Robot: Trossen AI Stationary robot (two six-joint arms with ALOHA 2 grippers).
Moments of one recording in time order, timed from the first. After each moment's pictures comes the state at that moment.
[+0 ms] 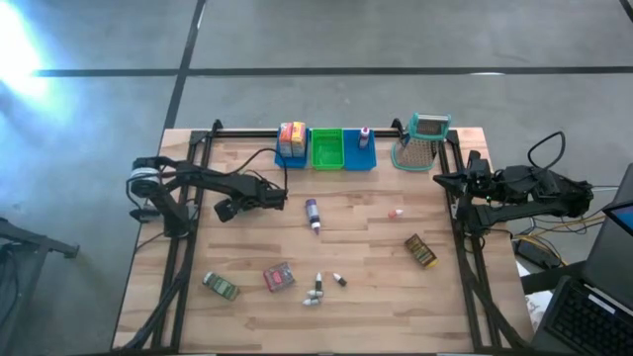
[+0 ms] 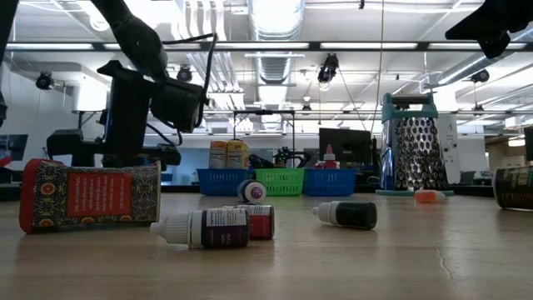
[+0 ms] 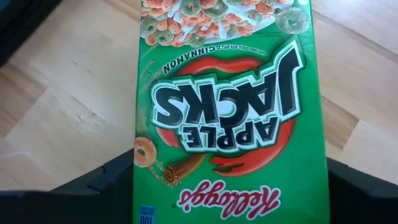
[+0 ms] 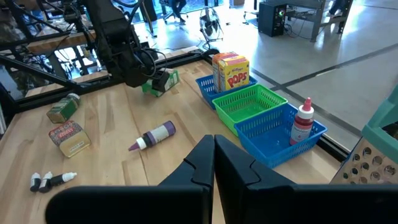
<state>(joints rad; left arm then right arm) 0.18 1.65 0.83 -0.92 -0.46 -2.06 0.14 0.21 0.68 -0.79 0.47 0.31</state>
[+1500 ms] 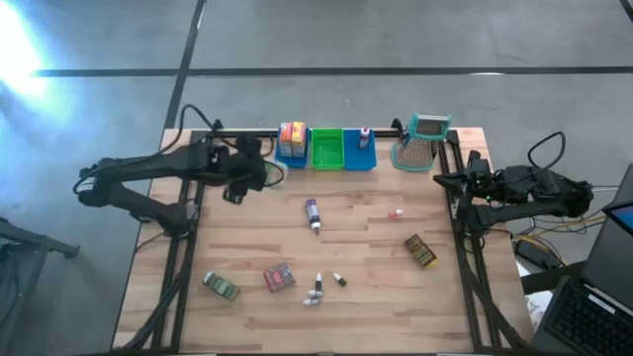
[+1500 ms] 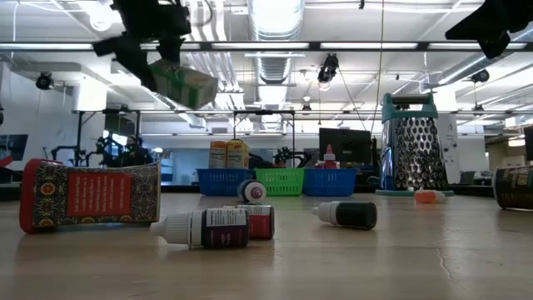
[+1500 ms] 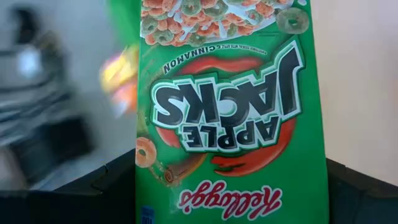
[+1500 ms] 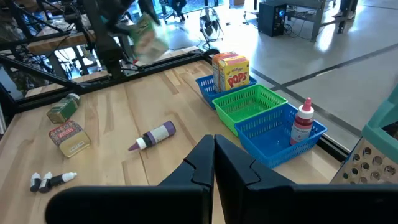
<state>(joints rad) 0.14 1.22 1.22 -1.11 -0.55 0.70 0.14 0.21 0.68 -0.79 0.47 0.31</state>
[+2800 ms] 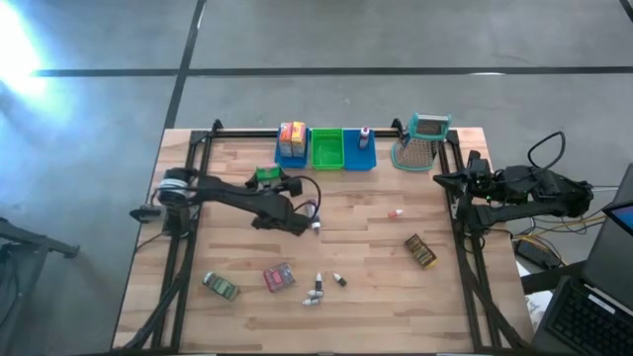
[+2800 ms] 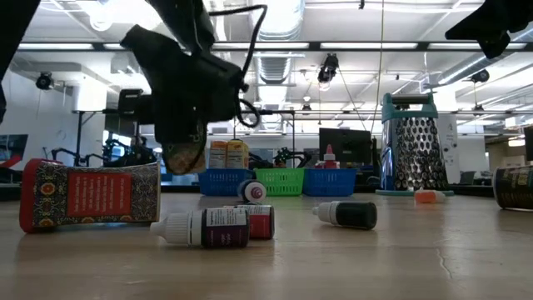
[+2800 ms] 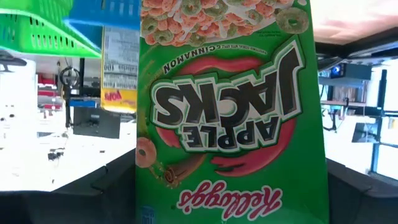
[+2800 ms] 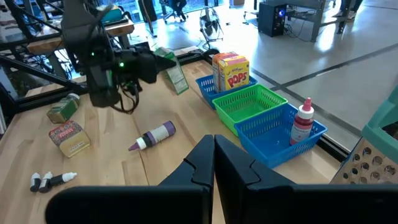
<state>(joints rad) -0.05 1.89 1.22 -1.32 -1.25 0.98 0.14 0.21 0.68 -0.79 0.47 0.31</state>
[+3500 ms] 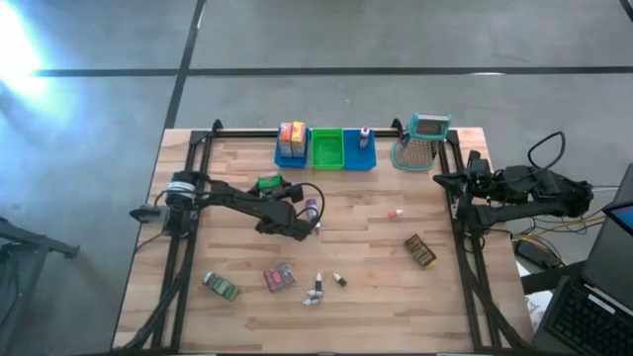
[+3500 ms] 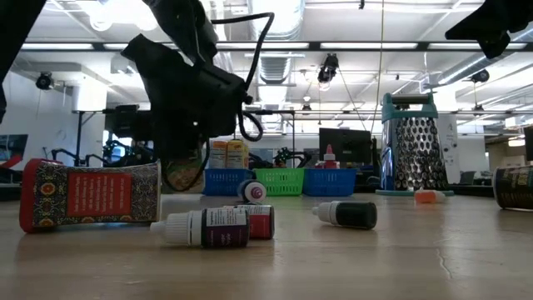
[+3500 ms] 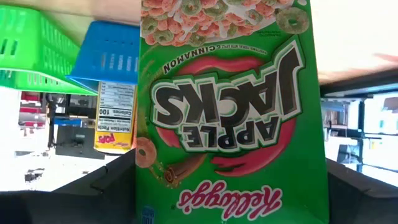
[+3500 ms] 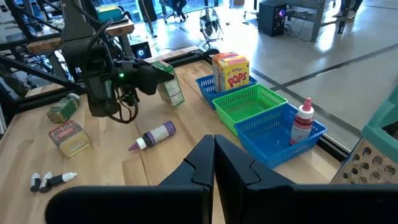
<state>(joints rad) -0.08 1.95 1.22 -1.26 -1.13 0.93 0.14 0.21 0.68 -0.79 0.47 0.31</state>
